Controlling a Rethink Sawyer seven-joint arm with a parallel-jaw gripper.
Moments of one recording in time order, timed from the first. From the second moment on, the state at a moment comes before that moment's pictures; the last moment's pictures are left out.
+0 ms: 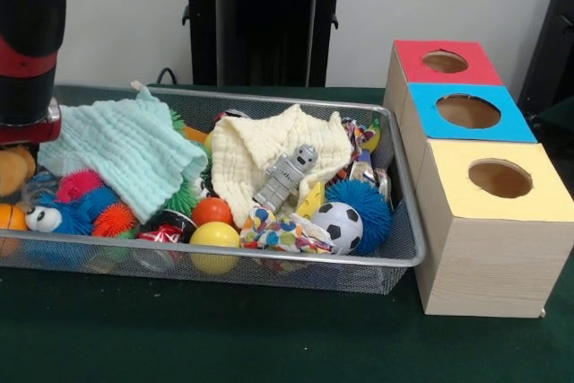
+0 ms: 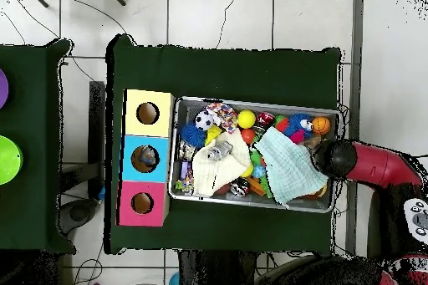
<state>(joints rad) -0.67 -0.38 0.01 1.29 -0.52 0.62 0.99</state>
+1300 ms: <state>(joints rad) -0.67 -0.41 0.01 1.34 -0.52 0.60 0.99</state>
